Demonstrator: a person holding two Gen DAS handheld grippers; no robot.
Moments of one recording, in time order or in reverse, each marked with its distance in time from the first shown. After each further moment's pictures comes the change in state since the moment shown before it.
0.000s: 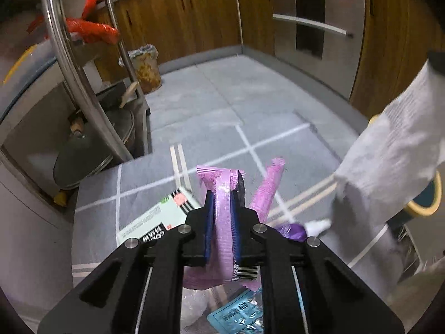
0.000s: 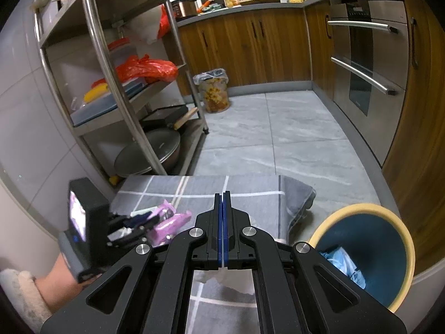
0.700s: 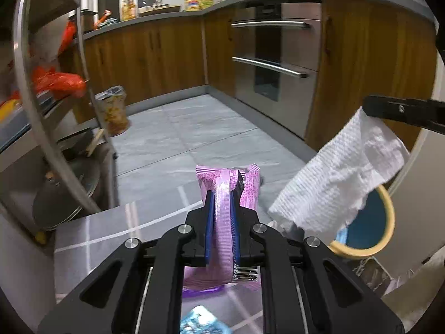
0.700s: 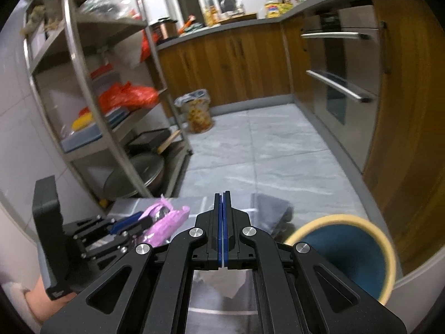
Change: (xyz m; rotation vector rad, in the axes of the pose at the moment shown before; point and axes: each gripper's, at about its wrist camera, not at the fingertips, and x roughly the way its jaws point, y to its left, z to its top) left arm -0.053 -0.074 0.051 0.047 -0.176 -0.170; right arm -0.047 -0.063 0.012 0.081 -0.118 -0.080
